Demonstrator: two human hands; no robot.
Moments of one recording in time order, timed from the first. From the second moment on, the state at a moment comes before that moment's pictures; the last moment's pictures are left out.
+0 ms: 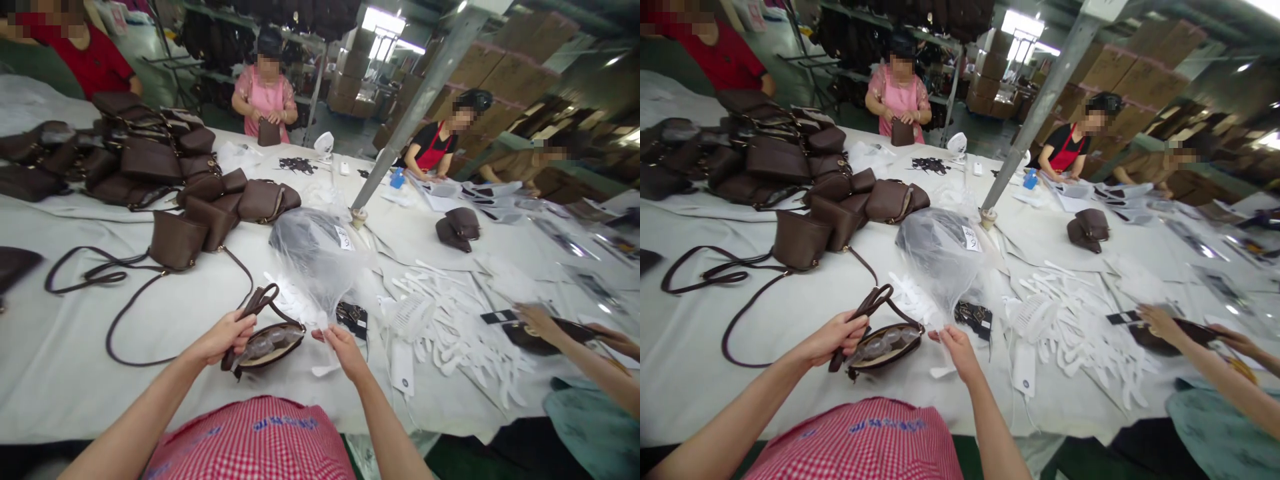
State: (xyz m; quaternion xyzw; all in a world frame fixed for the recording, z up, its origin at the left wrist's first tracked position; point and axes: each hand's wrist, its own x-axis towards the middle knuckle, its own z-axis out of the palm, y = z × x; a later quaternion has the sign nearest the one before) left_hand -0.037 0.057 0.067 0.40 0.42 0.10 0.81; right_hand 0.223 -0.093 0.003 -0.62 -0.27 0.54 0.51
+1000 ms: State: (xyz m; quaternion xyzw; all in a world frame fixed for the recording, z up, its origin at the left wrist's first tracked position) left_hand -0.035 0.032 0.081 0.64 0.34 0.14 0.68; right_hand 0.101 -0.031 0.046 -0.57 -0.29 0.61 0.46
